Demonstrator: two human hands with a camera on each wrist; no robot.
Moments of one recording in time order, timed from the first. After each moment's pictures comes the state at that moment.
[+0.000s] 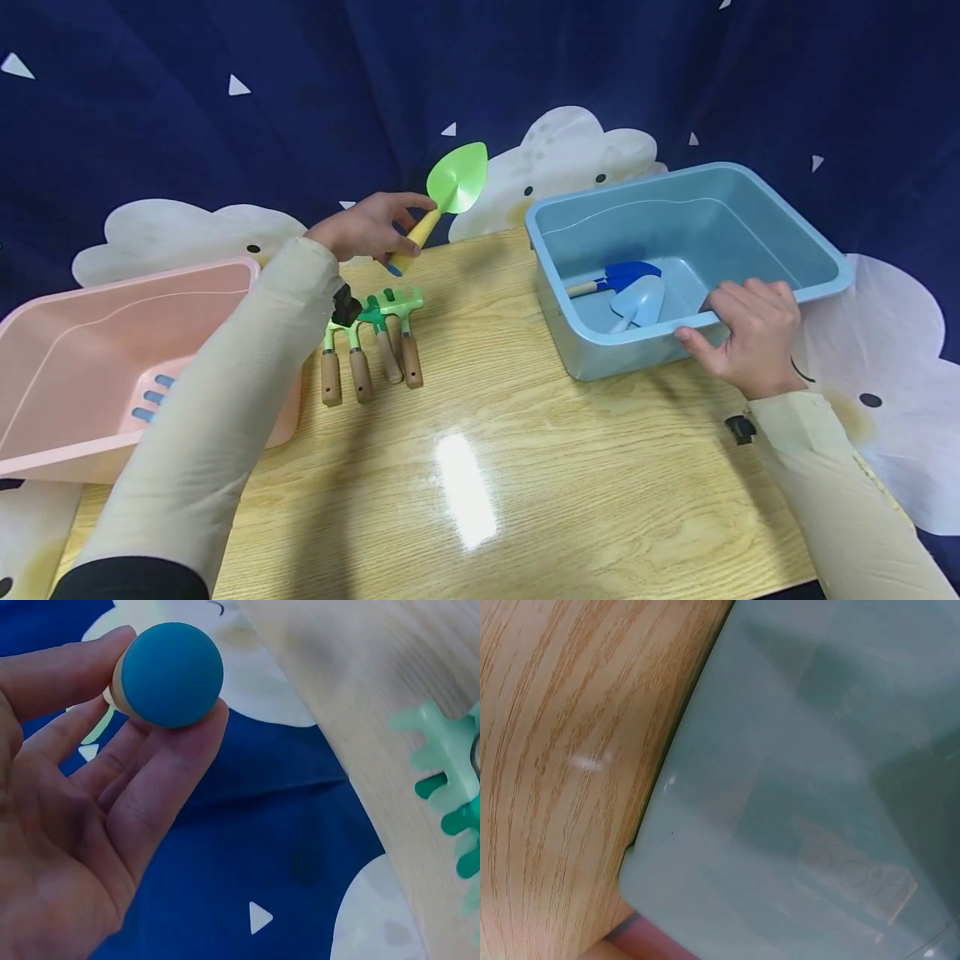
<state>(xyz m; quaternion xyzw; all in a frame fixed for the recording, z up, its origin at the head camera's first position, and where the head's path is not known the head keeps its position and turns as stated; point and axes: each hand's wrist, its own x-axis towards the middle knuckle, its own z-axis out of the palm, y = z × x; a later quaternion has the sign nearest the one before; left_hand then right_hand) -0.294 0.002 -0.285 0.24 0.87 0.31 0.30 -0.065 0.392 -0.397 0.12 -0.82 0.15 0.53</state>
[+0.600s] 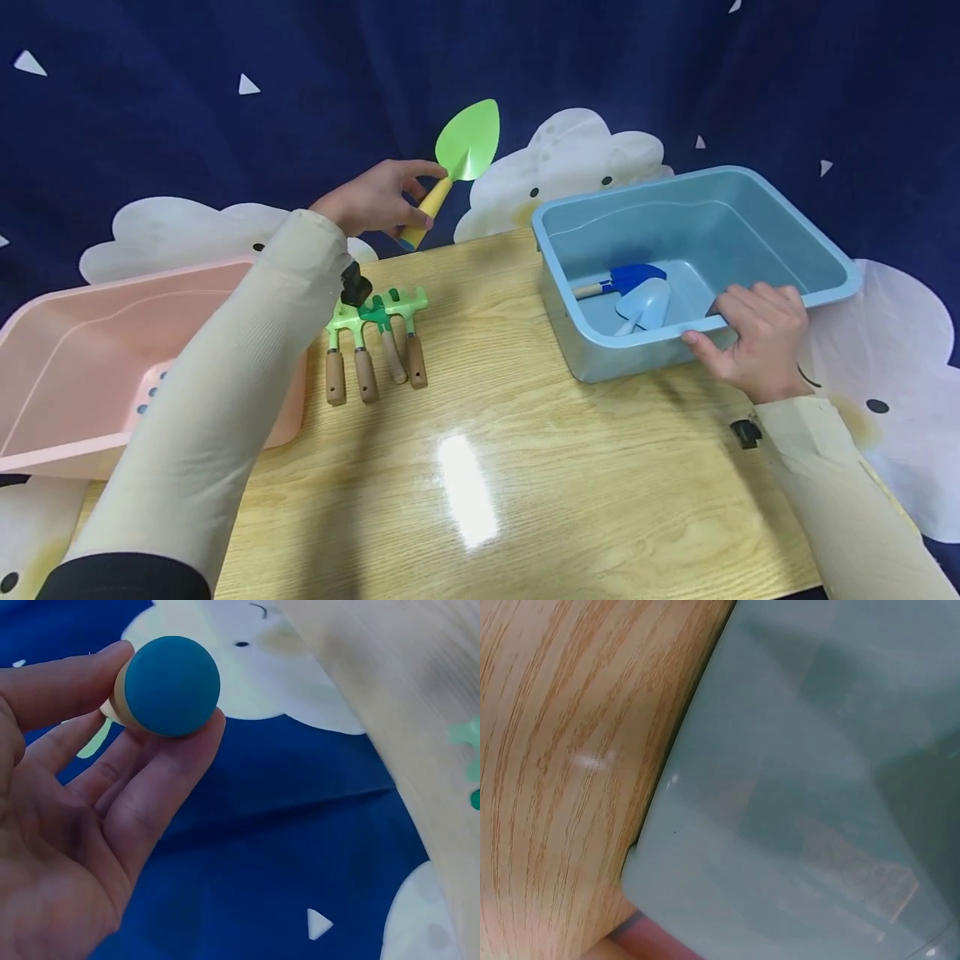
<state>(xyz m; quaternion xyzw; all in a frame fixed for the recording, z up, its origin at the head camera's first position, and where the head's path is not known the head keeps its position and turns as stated) -0.290 0.020 -0.251 0.24 0.87 0.33 0.27 -0.064 0.398 -0.395 0.12 -0.83 0.15 0.53</state>
